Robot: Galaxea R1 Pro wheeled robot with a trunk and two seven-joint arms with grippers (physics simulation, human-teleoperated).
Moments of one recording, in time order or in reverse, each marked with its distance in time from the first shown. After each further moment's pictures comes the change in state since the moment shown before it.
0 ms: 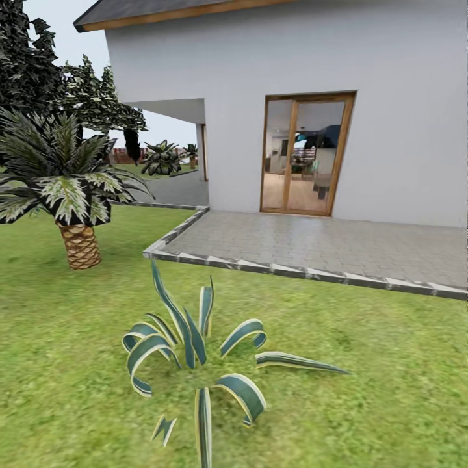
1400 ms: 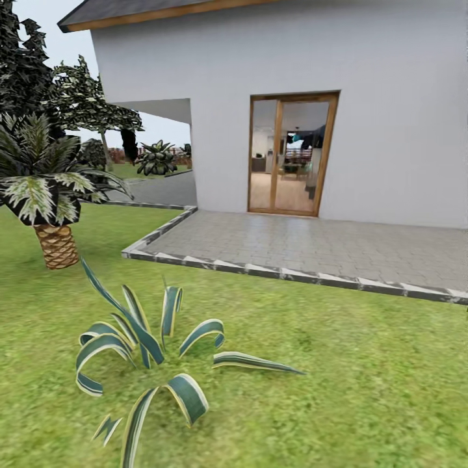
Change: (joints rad) left arm 0.000 0.000 0.001 -0.001 0.000 0.000 0.000; right arm 0.000 0.000 0.001 0.000 0.002 0.000 0.000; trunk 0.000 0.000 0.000
